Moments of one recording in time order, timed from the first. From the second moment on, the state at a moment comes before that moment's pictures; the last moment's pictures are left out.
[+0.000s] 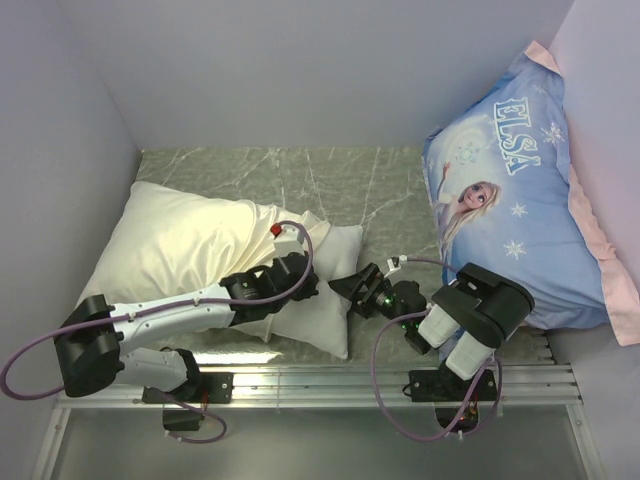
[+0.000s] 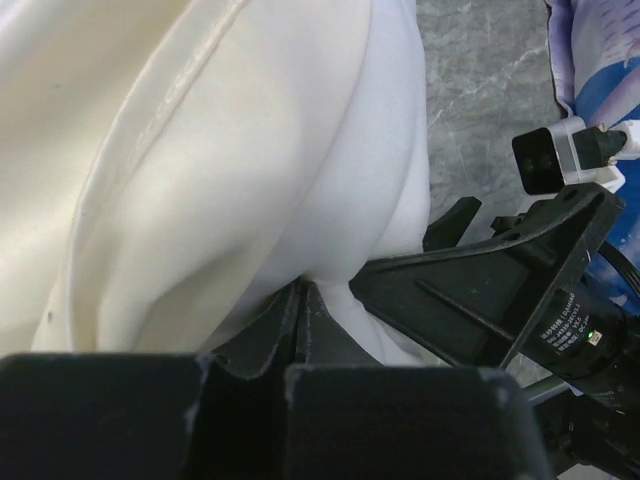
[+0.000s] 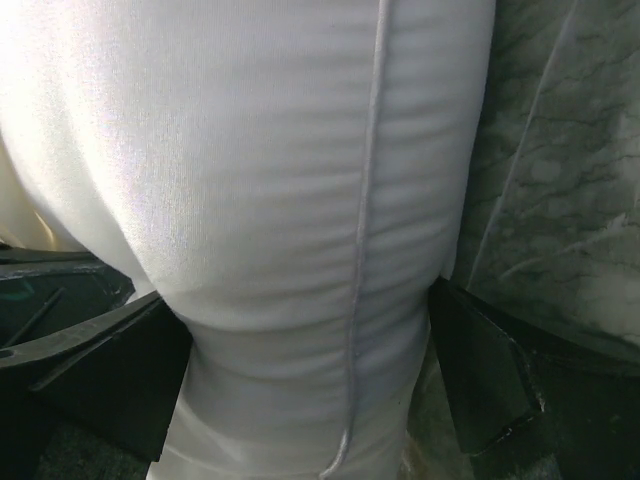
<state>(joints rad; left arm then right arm) -1.05 1.27 0.81 -0.20 -0.45 -0.89 0.70 1.66 0.10 1.31 -0.12 1.30</state>
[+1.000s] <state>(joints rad) -1.03 1.00 1.18 -0.28 -0.44 -0.71 0.47 0.91 0.73 0.02 -0.05 0.84</state>
